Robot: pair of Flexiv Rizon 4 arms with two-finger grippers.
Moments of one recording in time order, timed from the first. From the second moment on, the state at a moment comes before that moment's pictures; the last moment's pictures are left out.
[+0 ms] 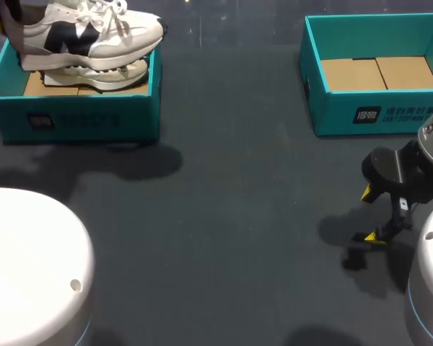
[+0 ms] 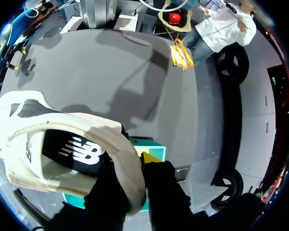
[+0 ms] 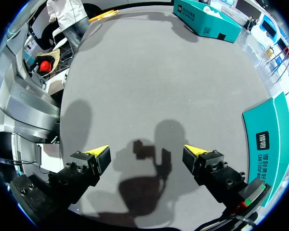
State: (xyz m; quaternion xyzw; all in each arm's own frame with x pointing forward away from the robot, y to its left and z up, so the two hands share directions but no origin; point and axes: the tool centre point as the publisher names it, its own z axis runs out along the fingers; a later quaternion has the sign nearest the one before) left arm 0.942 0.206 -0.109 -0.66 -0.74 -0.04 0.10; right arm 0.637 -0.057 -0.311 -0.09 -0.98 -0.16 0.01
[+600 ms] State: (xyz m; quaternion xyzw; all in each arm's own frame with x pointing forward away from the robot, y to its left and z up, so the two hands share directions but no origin) left arm 0.888 0.186 -0.105 -0.67 -0.73 -0.03 0.09; right arm 0.637 -0.057 -0.311 -0.09 -0.98 -0.16 0.01
